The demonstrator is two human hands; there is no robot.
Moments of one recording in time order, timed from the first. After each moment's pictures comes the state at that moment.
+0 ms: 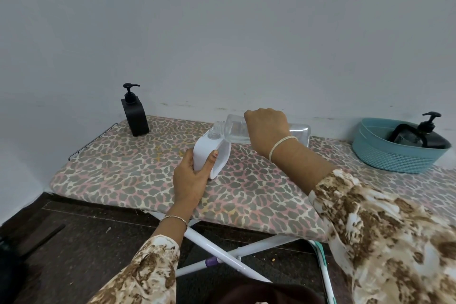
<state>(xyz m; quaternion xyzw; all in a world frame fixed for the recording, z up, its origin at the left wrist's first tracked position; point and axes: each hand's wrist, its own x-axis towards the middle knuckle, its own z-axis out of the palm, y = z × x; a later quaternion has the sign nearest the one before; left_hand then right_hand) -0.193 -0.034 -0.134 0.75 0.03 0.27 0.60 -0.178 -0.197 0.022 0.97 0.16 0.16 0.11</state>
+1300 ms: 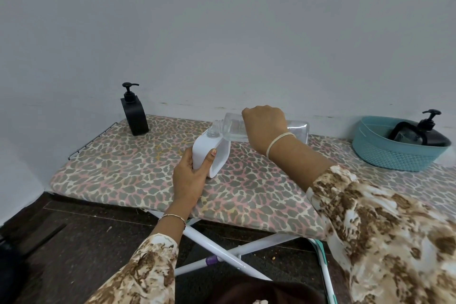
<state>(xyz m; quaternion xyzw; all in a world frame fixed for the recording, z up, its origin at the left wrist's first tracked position) -0.192 -0.033 -0.134 0.74 0.03 0.25 0.62 -0.175 -0.195 0.023 0.97 0.15 0.16 0.12</state>
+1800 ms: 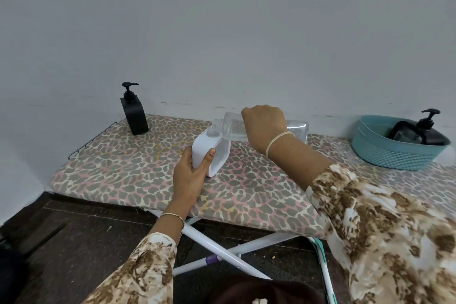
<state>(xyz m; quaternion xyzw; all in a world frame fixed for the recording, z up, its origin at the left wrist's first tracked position) -0.191 -0.030 -0.136 0.73 0.02 0.23 0.64 -0.174 -0.195 0.021 0.97 0.15 0.16 0.13</state>
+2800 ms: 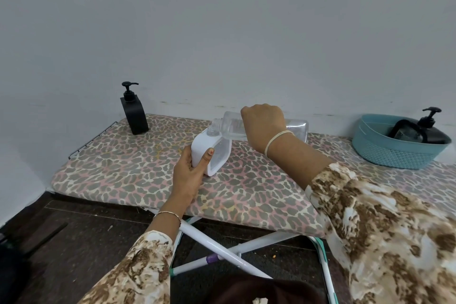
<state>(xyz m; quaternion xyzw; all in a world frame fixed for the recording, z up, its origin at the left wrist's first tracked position) -0.193 -0.028 -0.128 0.70 0.01 0.18 0.69 -0.178 -0.194 0.023 0.97 0.15 0.16 0.13</state>
